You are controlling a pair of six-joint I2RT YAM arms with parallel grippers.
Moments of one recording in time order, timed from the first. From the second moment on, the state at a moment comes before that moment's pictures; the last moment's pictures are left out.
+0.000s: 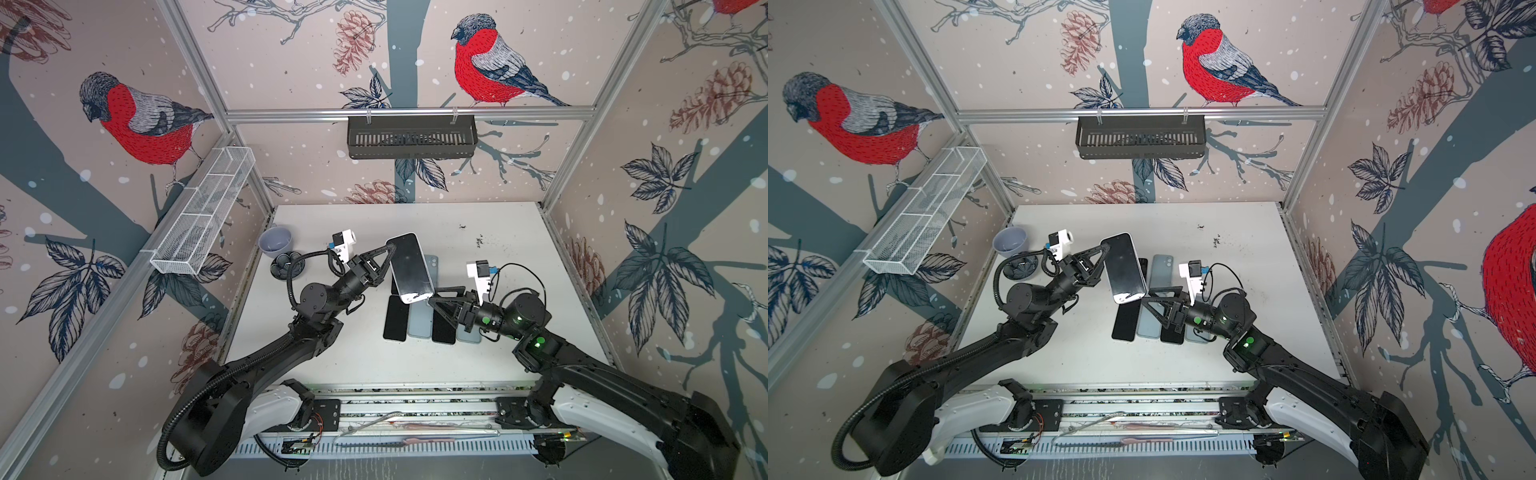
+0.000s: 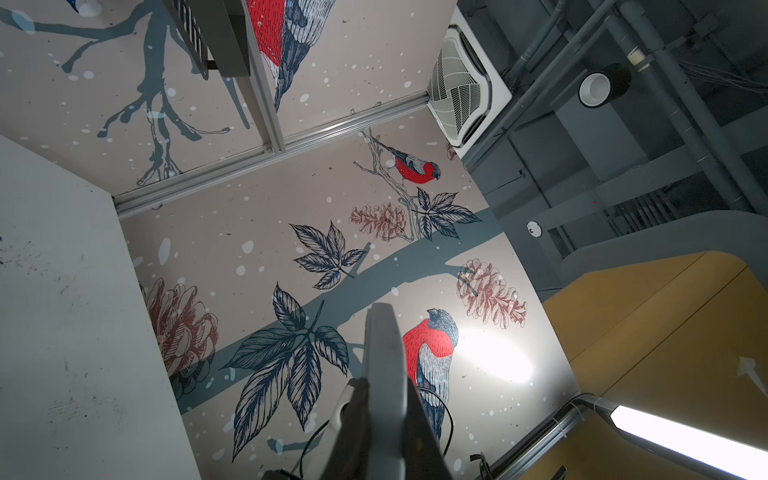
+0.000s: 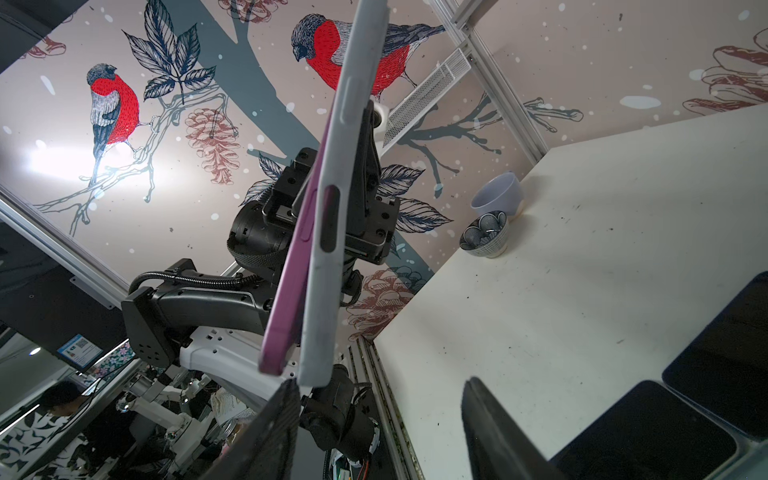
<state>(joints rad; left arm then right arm) -0.57 1.15 0.51 1.16 0.39 -1.48 0.78 0.87 0.42 0.57 -0.49 0.76</state>
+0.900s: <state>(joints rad) -0.61 1.33 0.50 1.24 0.39 -1.44 0.72 0.89 0.41 0.57 -0.53 0.87</state>
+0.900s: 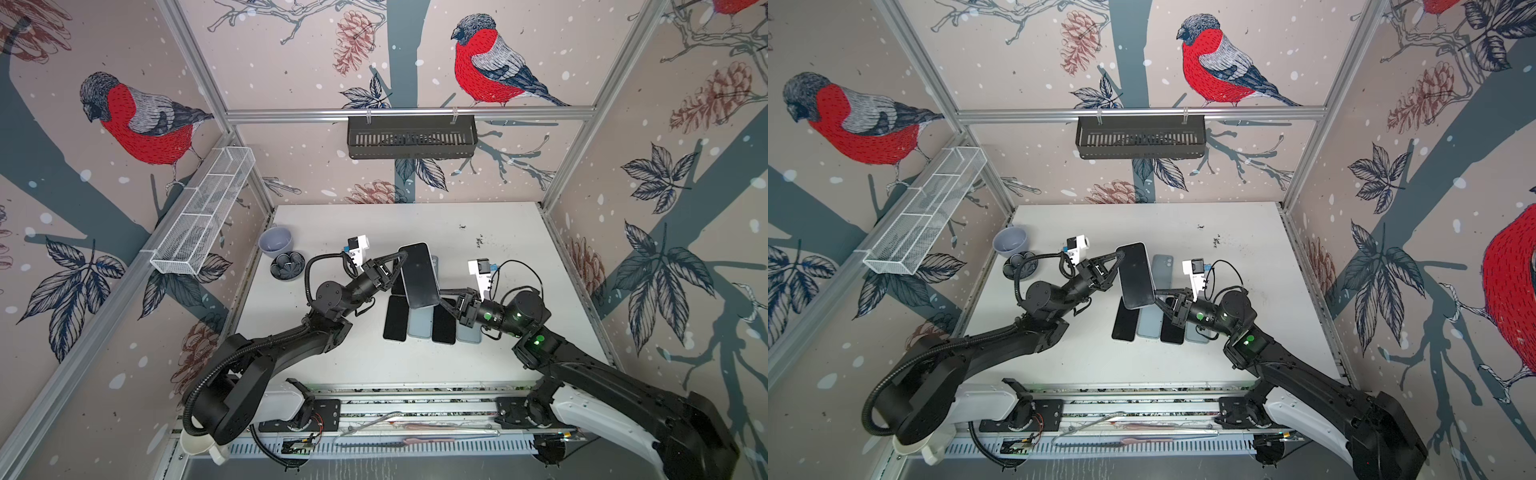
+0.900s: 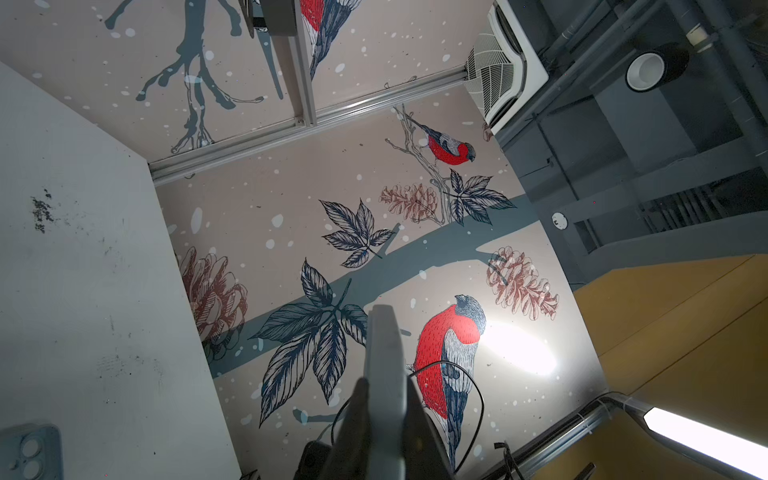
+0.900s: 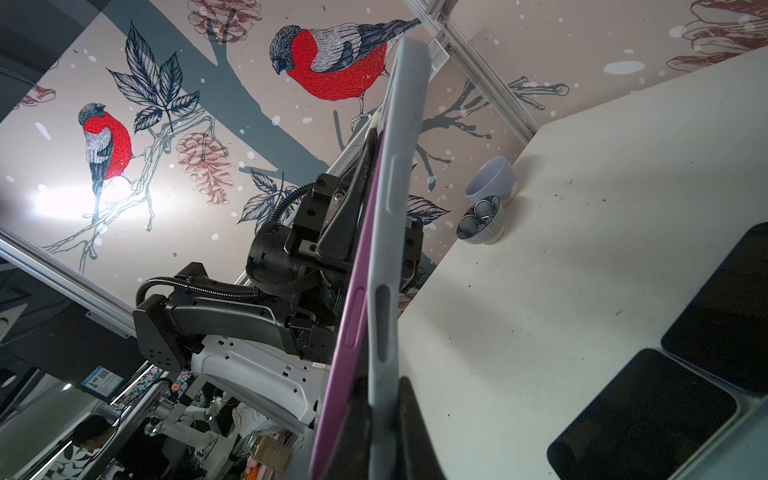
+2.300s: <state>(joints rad) -1.10 1.56 1.06 0.01 -0.16 0.02 0.35 0.82 0.33 0.16 -0.51 0.95</state>
